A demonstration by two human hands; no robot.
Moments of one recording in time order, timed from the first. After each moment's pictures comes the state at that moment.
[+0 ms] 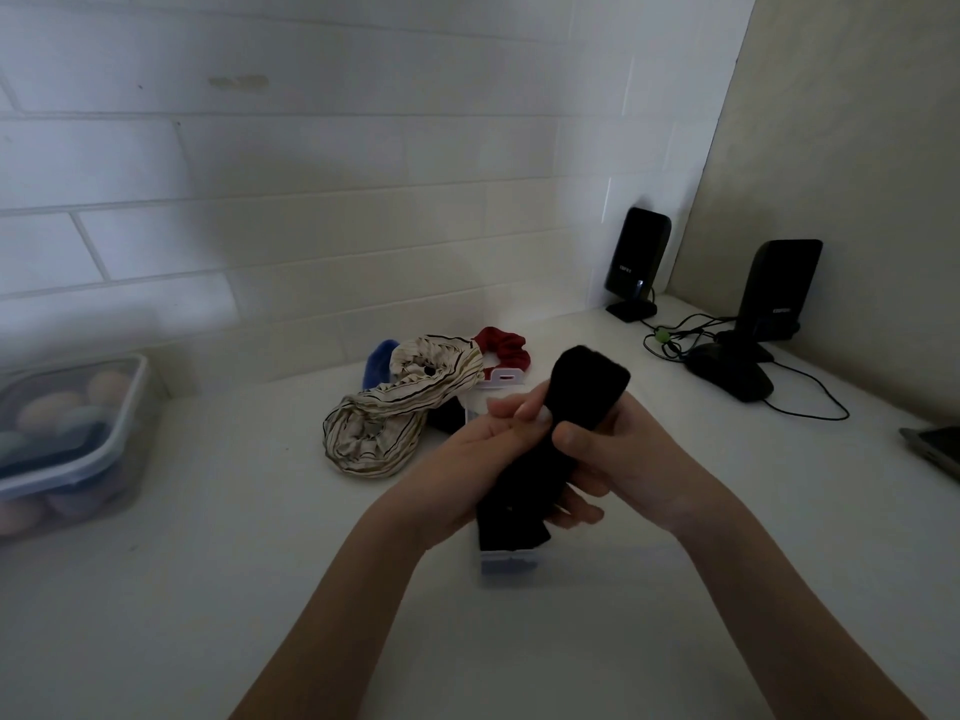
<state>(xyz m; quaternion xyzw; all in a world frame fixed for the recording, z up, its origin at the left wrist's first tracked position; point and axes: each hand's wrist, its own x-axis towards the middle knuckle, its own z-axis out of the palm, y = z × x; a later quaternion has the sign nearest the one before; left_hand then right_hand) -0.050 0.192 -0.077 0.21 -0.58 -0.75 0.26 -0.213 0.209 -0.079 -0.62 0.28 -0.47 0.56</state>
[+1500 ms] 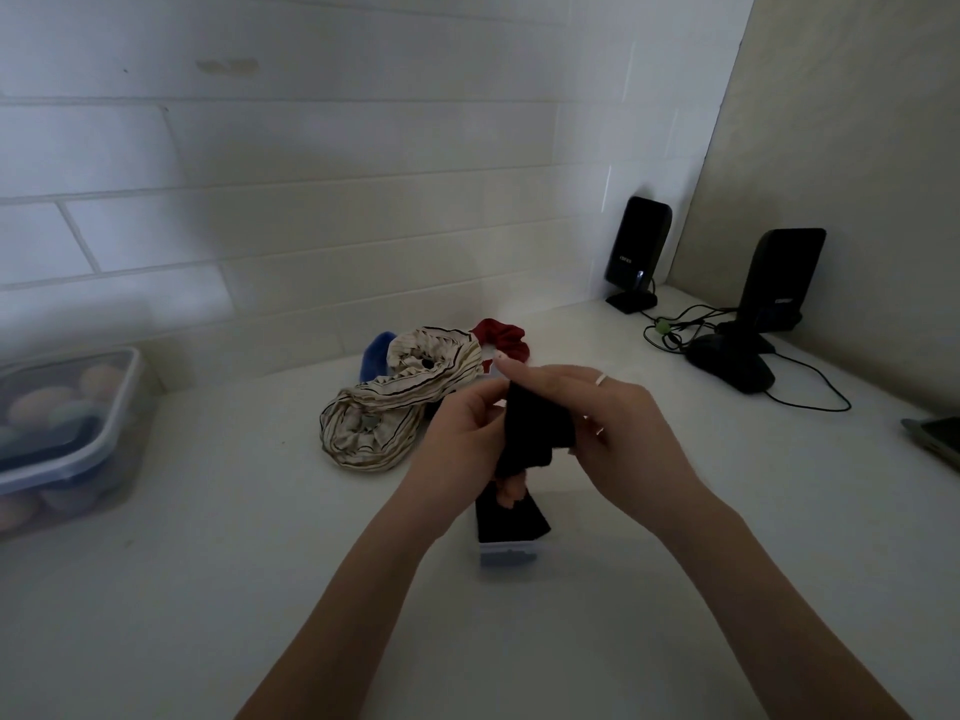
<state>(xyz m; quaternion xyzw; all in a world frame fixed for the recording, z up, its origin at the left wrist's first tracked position) -0.057 0.184 -0.088 0.31 -0.63 -0.56 0.43 -0.209 0.207 -0.083 -0.79 0.45 -0.41 0.06</state>
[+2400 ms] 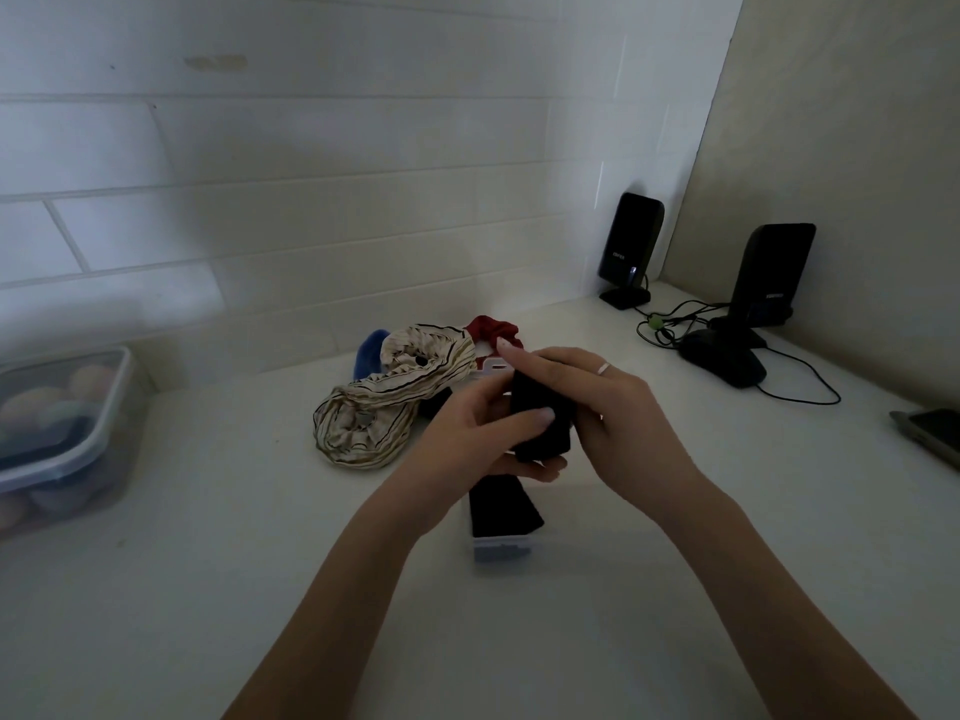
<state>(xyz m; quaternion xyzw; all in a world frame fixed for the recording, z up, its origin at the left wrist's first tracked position) -0.056 0.184 -0.081 0.26 -0.59 -0.67 0.38 -0.215 0.203 -0.085 -0.79 0.43 -0.42 0.08</state>
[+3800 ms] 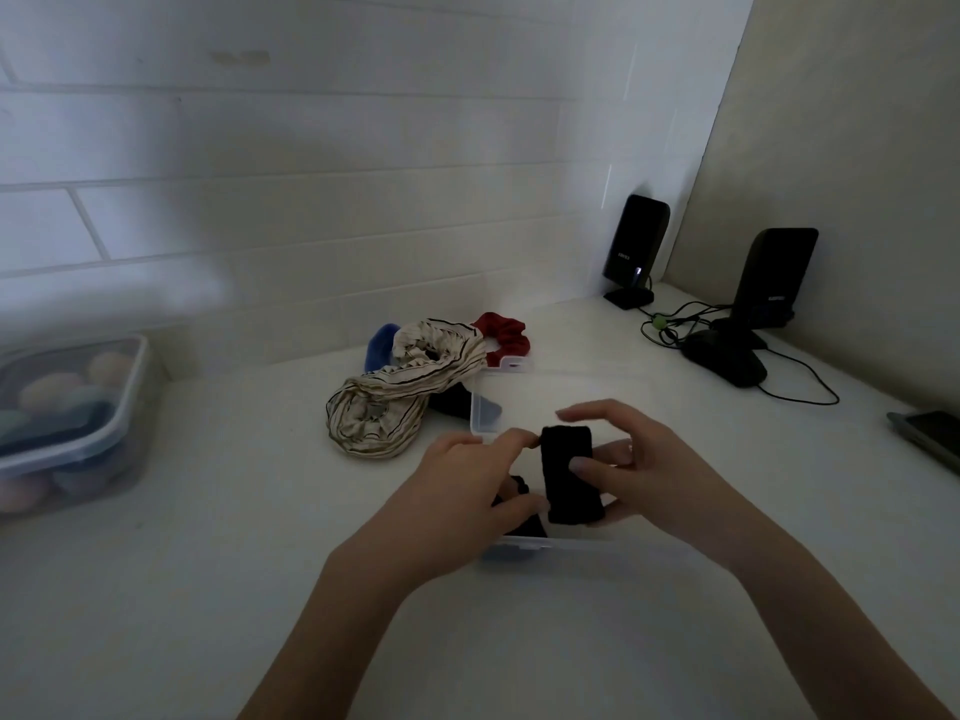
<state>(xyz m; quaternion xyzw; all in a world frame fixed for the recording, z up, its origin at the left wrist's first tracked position) -0.034 0.205 -0.107 0.40 -0.87 -0.20 0.21 -0.222 0.244 -0.089 -0.57 0.57 -0.39 0.44</state>
